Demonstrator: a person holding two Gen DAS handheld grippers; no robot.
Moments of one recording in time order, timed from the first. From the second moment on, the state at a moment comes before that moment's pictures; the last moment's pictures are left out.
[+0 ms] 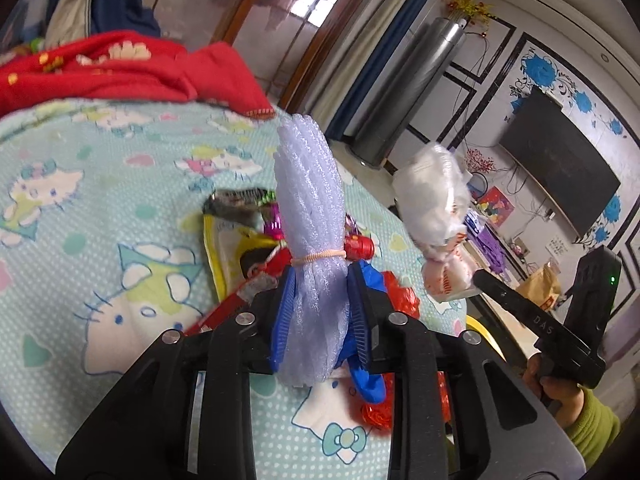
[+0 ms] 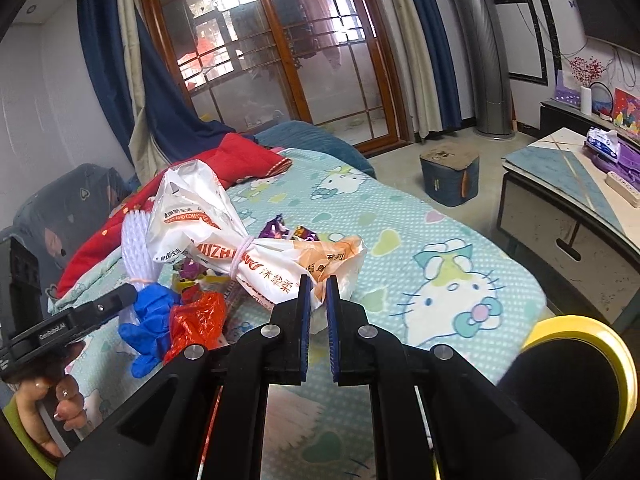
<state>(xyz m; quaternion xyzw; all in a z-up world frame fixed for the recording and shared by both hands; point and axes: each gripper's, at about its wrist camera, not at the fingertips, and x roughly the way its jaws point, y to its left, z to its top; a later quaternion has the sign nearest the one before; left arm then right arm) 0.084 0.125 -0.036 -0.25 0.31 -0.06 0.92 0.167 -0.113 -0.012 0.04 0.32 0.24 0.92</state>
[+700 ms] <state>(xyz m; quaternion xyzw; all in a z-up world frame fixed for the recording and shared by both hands) 0.105 0.142 -0.043 -0.31 0.31 -0.08 0.89 0.155 -0.165 -0.004 0.05 0.31 0.20 0.93</state>
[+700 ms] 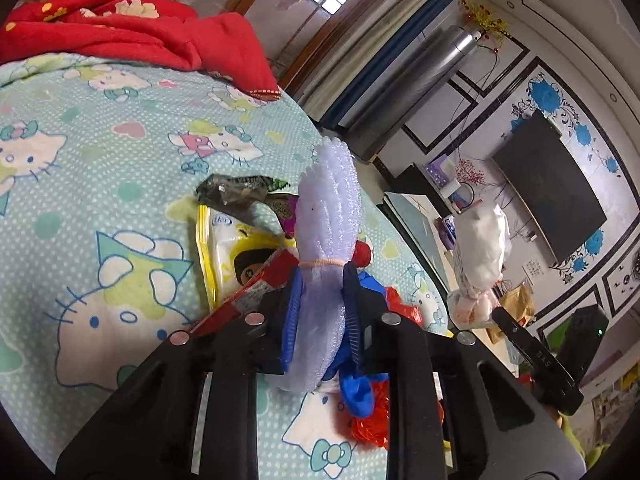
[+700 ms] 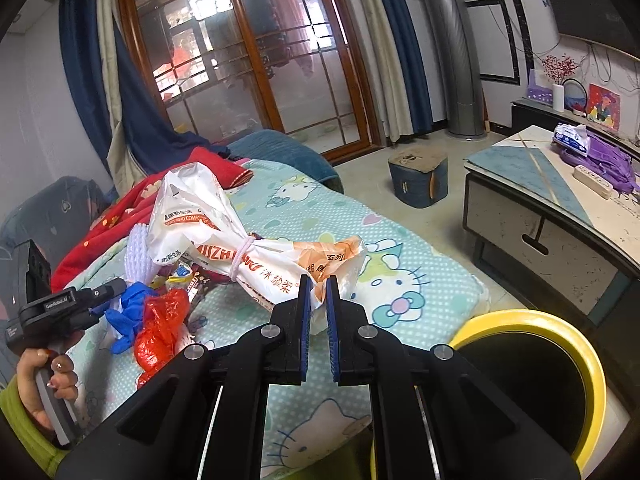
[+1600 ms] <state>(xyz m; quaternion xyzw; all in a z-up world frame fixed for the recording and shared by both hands) 0.136 0.115 -0.019 -0.20 0.33 -0.06 0.92 0.150 -0.196 0.016 0.07 0.28 0.19 0.94</state>
